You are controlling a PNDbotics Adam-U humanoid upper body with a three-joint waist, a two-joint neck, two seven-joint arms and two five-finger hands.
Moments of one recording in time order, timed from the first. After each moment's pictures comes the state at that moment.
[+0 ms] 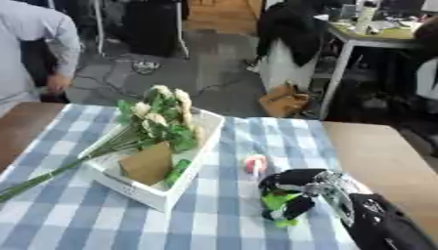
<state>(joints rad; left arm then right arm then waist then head) -0.62 0.13 0.00 -1.99 -0.14 -0.34 0.17 -0.60 -0.43 0.31 -0.87 0.90 -0.60 0.51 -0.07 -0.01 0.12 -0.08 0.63</state>
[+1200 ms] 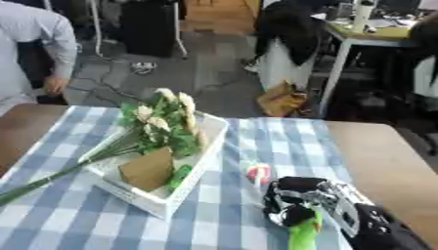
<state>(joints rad) -0.63 0.13 0.01 -1.99 -0.14 -0.34 0.17 -0.53 -0.44 0.33 -0.92 0.76 -0.67 0.44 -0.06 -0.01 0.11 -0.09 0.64</state>
